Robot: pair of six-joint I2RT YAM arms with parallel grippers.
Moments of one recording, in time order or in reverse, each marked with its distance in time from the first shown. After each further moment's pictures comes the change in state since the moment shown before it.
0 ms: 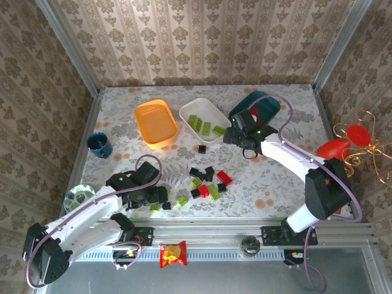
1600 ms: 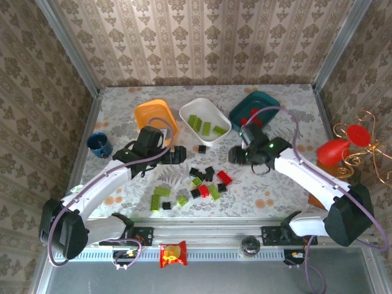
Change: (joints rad) left arm 0.165 0.276 0.262 0.509 0.109 0.329; right arm 0.032 -0.236 -0.074 -0.195 -0.204 -0.106
